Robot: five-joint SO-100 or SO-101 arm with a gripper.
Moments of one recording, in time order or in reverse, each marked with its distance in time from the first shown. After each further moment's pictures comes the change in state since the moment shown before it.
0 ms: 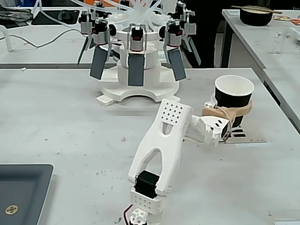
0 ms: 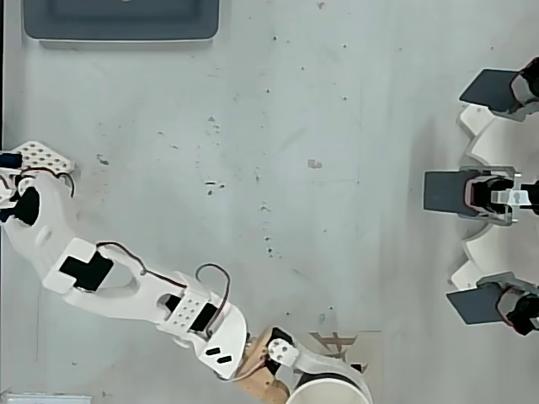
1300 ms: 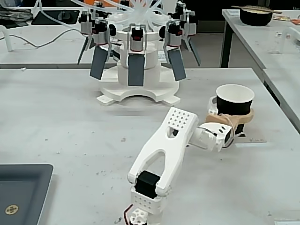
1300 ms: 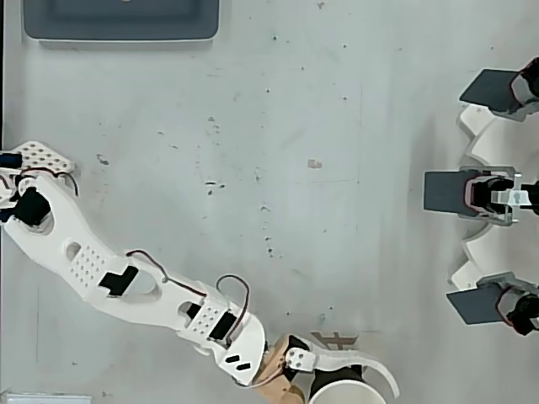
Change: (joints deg) arm 0.5 -17.1 -20.2 5.9 1.3
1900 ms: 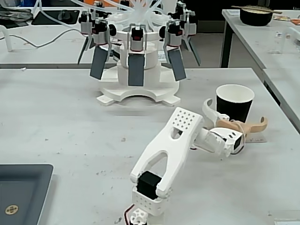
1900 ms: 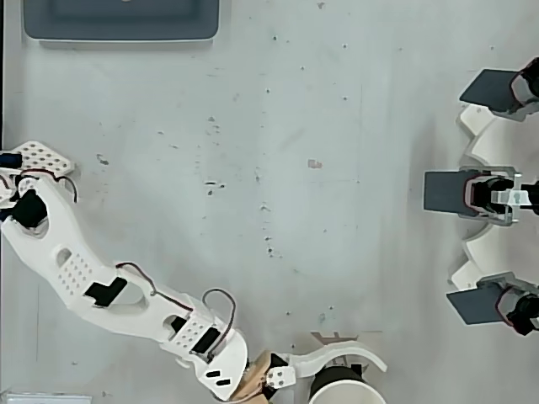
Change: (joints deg) arm 5.2 4.6 7.2 1.1 -0.2
